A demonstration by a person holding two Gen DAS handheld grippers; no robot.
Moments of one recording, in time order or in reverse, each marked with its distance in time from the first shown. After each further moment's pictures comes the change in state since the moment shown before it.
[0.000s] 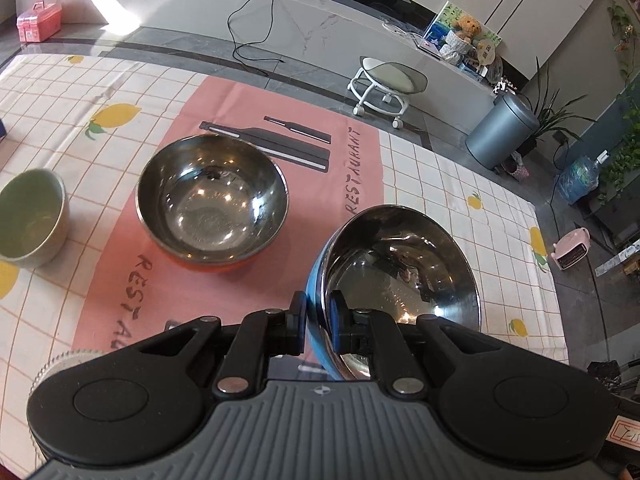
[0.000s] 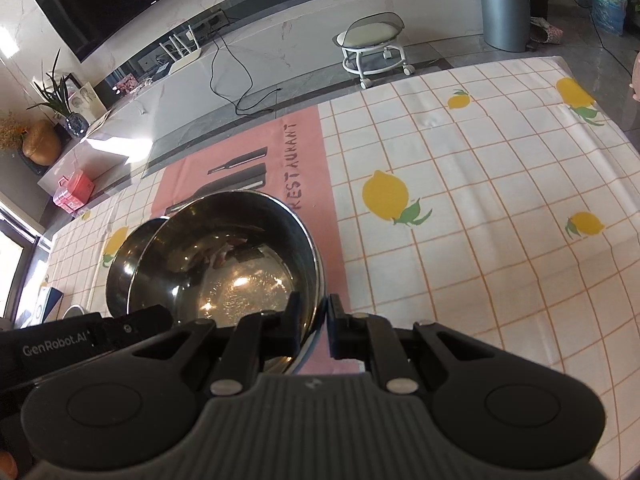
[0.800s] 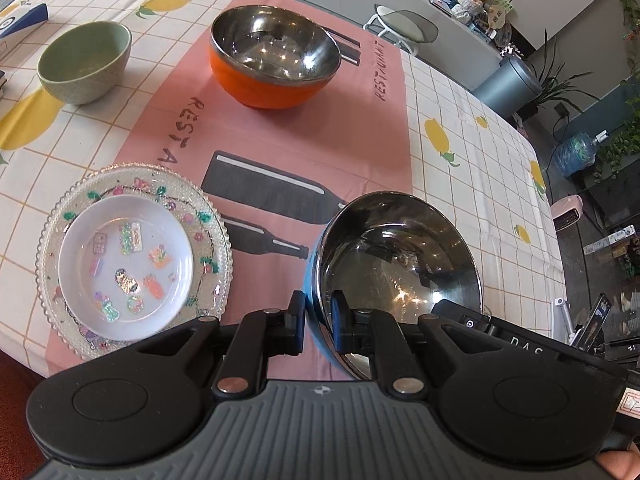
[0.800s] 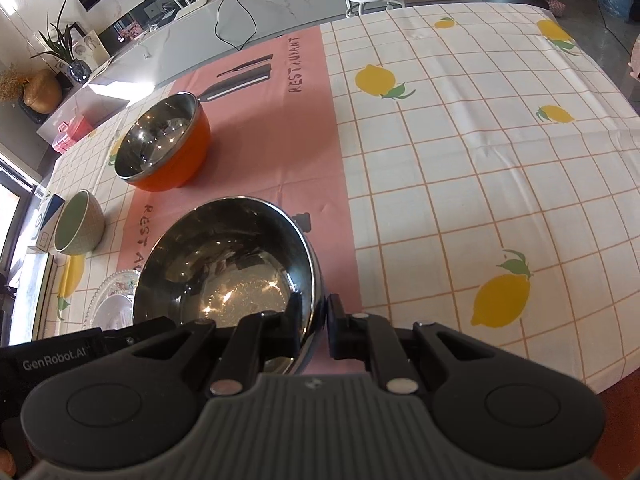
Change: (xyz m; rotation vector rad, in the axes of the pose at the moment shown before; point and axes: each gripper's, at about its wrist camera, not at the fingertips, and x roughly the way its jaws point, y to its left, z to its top) left arm -0.019 0.043 -0.095 -0.059 0.152 -0.038; right arm -0.031 -0.004 -0.100 -0.050 0.123 -0.031
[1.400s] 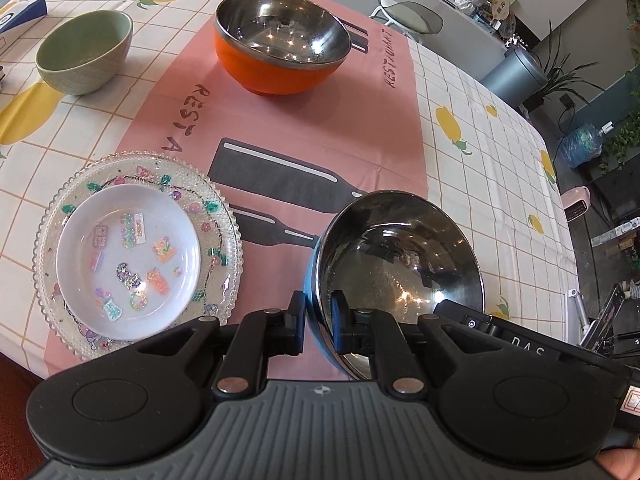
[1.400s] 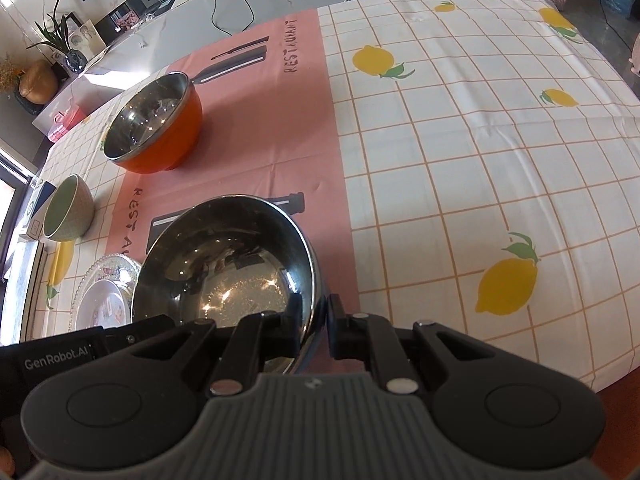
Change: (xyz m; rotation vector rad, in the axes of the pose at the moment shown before) left arm 0.010 0.004 -0.005 0.017 0.008 0.025; right arm 0.014 -0.001 -0.008 -0.006 0.026 -0.007
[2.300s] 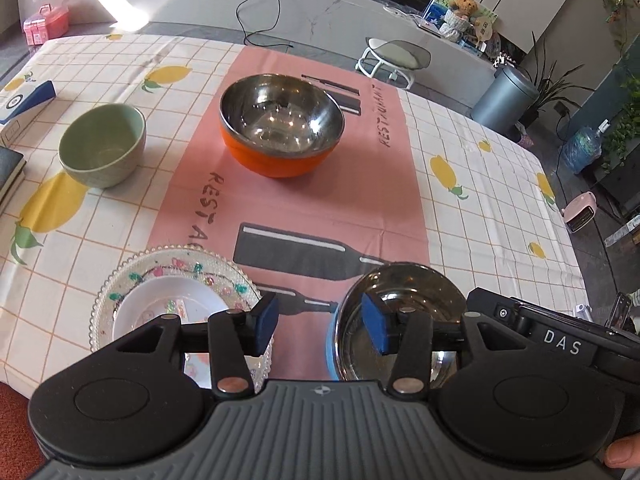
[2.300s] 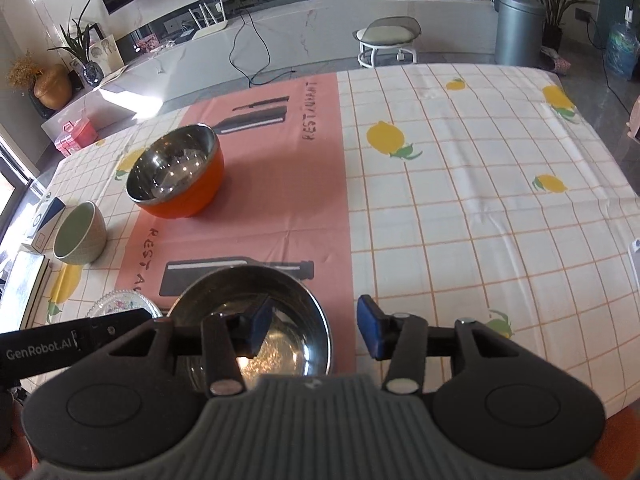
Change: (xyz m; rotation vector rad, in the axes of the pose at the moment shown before) left arm -0.043 -0.005 0.027 0.100 -0.138 0.054; right arm -0.036 0.021 0.021 -0.109 -0.157 -0.030
